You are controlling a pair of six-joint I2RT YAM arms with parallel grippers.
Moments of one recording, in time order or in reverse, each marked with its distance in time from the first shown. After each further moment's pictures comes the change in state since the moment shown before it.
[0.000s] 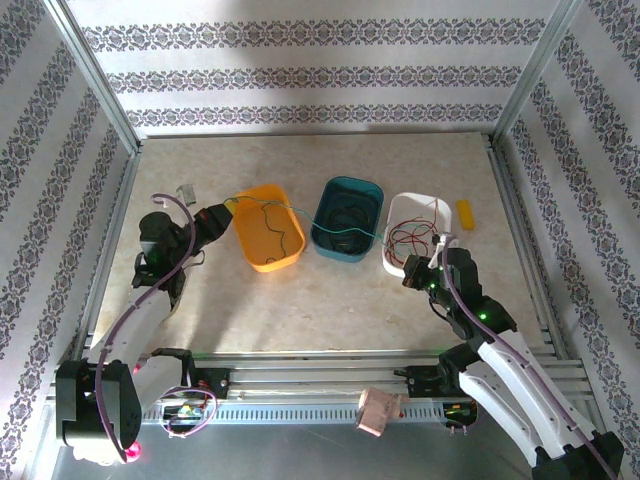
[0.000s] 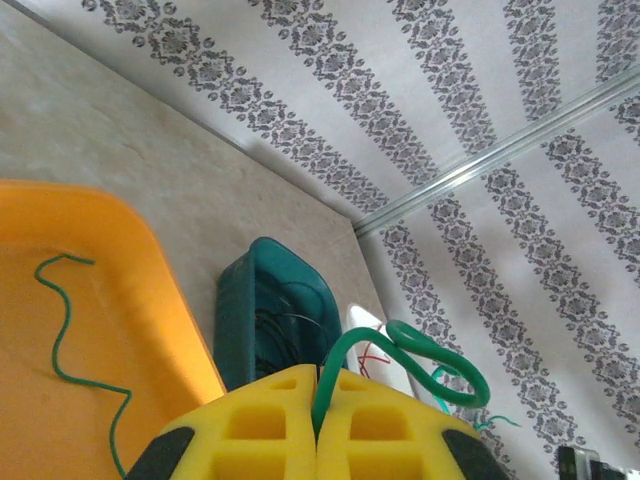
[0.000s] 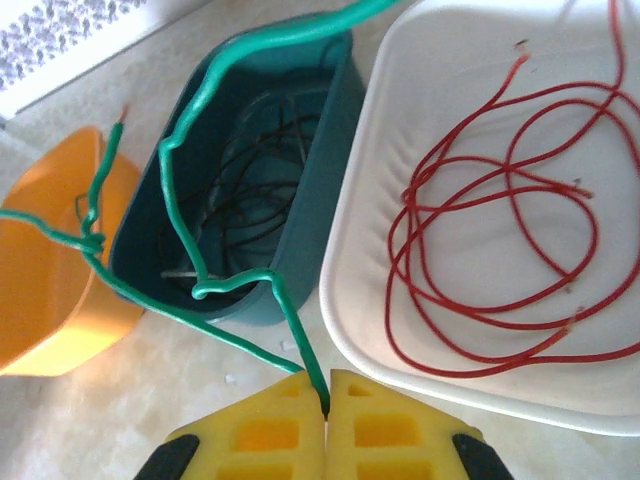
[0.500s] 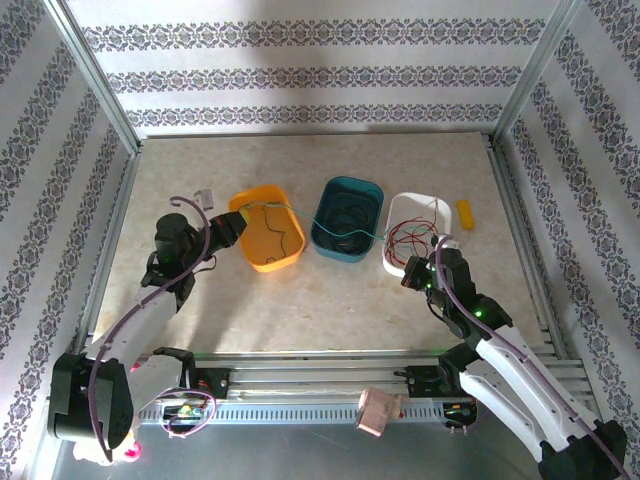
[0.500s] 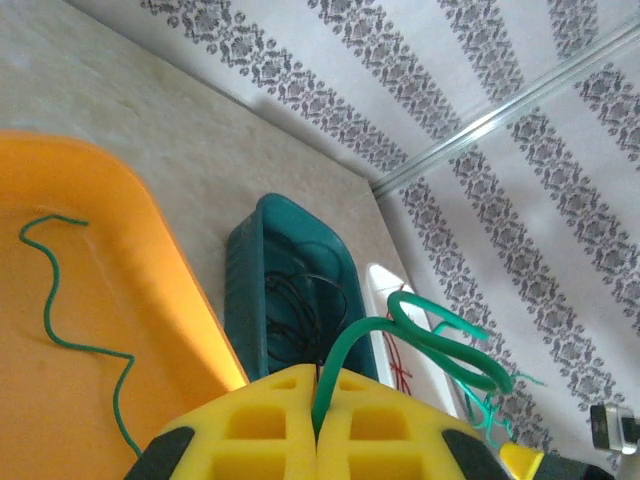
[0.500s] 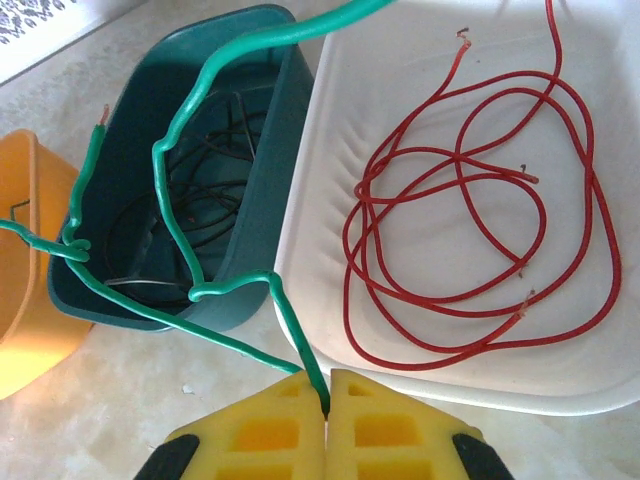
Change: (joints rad) left arm -0.106 0.008 -0.017 -0.045 -0.095 0.075; right arm 0.057 0.018 -0.002 -0.020 0.154 0.060
